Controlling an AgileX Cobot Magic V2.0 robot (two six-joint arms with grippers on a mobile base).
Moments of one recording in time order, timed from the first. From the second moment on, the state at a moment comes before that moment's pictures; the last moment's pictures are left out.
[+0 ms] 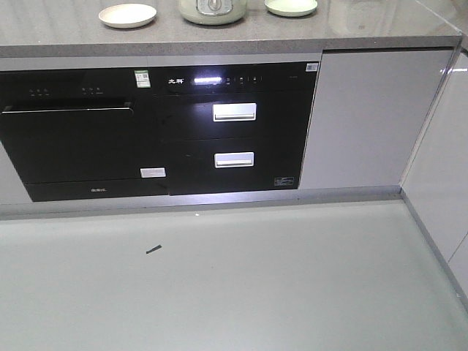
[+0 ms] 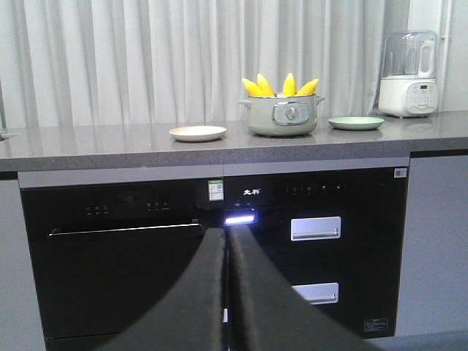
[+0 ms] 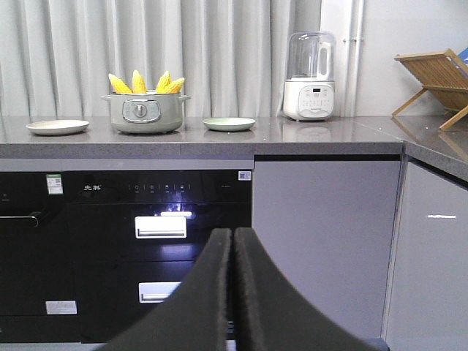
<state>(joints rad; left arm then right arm) -0.01 -0.01 0.02 0.00 -0.01 -0.01 0.01 -0.01 0.03 0.05 -0.01 -0.06</state>
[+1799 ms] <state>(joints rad) -0.01 -0.01 0.02 0.00 -0.01 -0.01 0.01 -0.01 0.03 0.05 -0.01 -0.06</state>
